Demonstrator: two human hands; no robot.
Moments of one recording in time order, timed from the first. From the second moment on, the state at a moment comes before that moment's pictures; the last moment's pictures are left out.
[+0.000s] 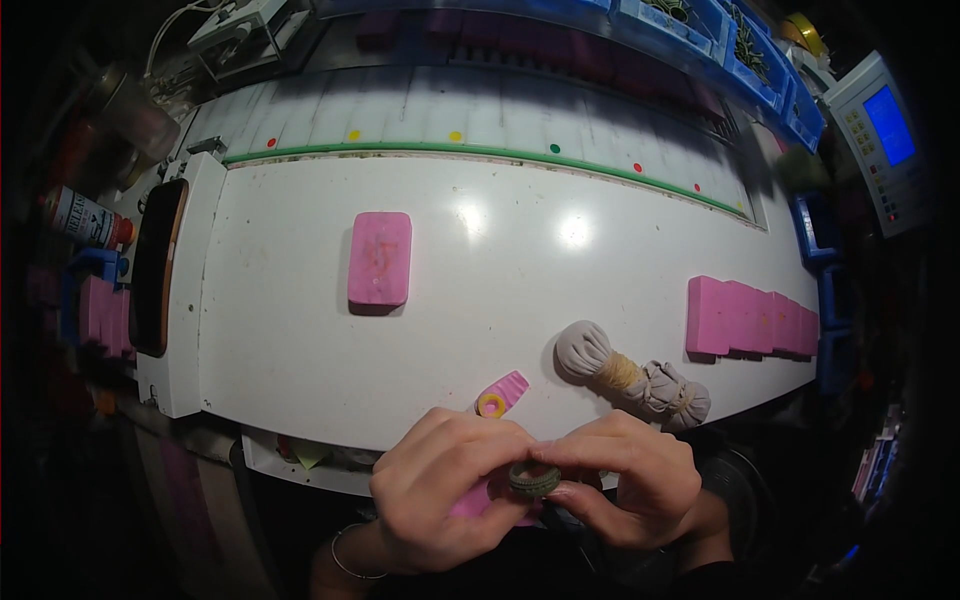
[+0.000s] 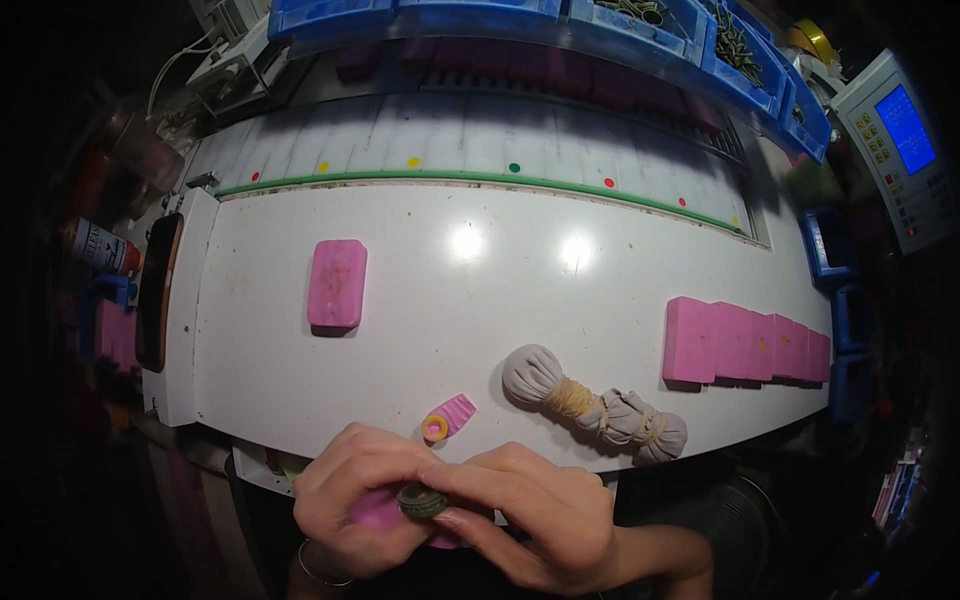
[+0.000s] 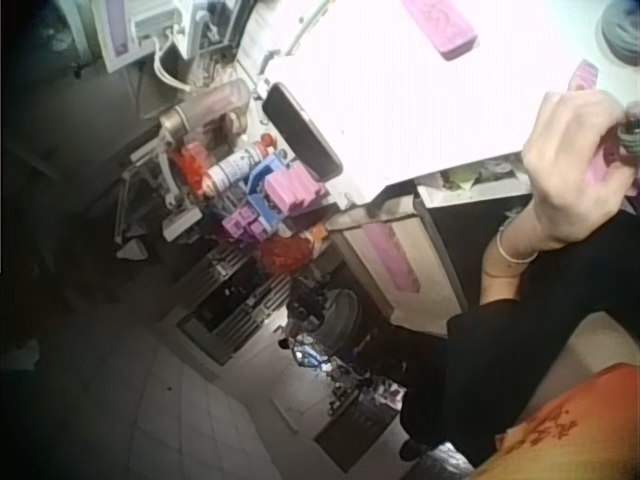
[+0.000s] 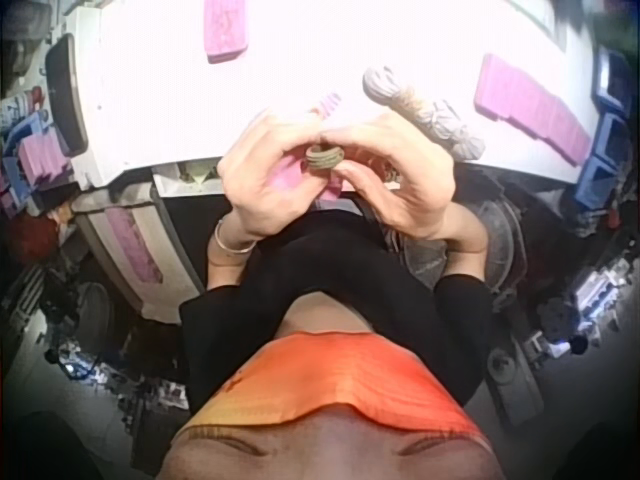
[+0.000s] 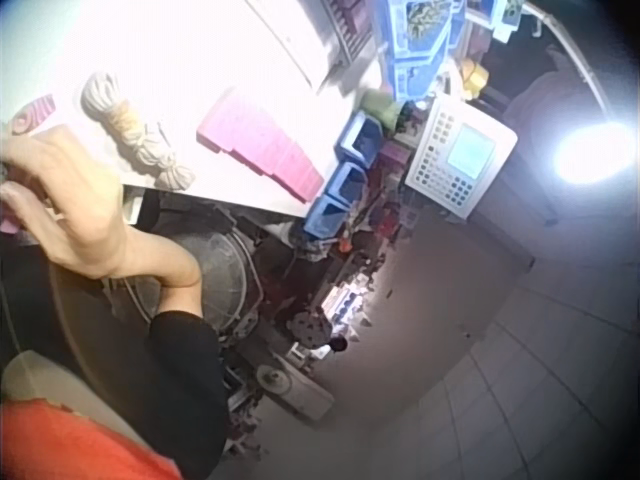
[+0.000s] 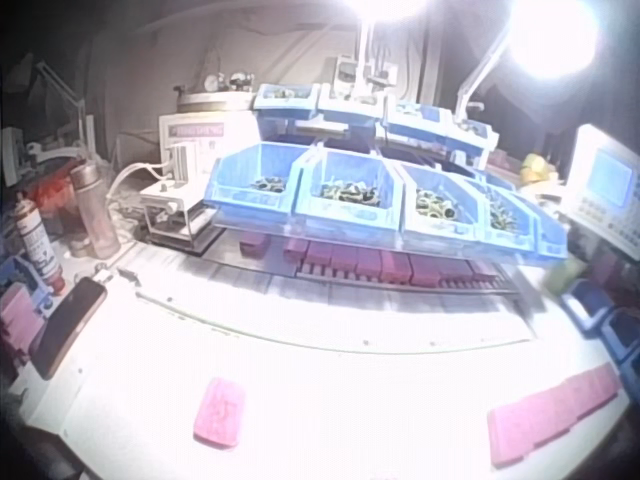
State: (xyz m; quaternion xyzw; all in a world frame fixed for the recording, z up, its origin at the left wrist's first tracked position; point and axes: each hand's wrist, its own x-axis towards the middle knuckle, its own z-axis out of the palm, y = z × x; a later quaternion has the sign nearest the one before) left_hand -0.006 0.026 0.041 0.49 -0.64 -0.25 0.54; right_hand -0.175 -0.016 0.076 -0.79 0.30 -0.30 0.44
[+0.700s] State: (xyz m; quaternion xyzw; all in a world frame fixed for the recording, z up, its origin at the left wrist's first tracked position) left_hand 0.006 0.033 0.064 0.50 -0.64 -0.33 0.49; right_hand -0.186 -0.016 0.073 -0.66 0.30 -0.27 0.63
